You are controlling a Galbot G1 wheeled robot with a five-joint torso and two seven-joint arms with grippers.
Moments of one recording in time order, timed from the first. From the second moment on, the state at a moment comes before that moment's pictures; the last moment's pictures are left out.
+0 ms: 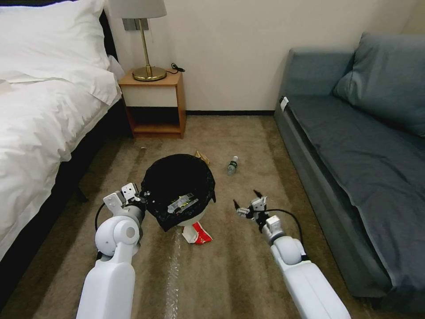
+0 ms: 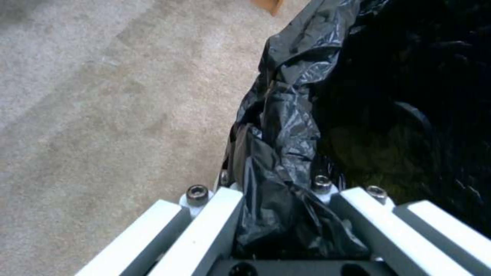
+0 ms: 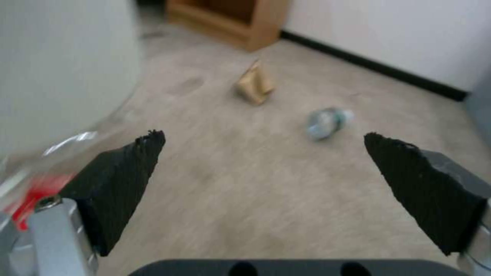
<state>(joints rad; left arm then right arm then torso) 1.09 -1.48 -0.60 -1.88 -0.69 0.68 -0.39 -0.96 1.37 0.25 1.17 -0.04 0.22 -0.21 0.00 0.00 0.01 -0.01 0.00</state>
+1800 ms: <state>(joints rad) 1.11 -1.49 -0.66 -1.90 -0.65 0.67 -0.36 -0.78 1.61 0.27 0.57 -0.07 0.50 -0.41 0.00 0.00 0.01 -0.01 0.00</state>
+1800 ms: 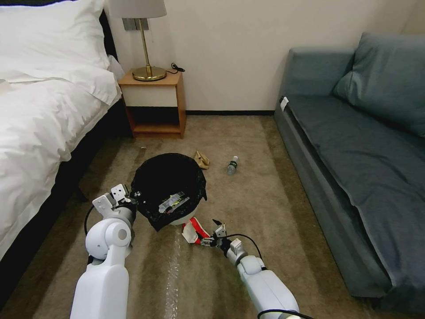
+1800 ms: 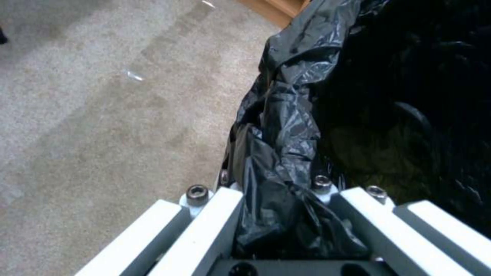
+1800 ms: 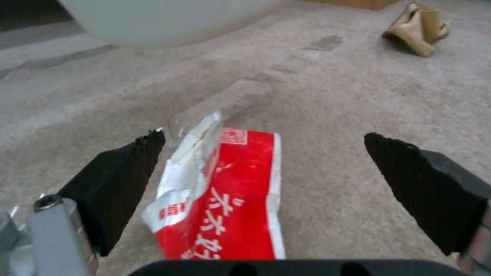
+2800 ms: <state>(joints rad) 1.11 -1.51 -0.66 -1.90 -0.61 0.66 -0.34 -0.70 1.61 0.30 0.50 -0.12 0.52 -0.53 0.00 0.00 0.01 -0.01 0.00</state>
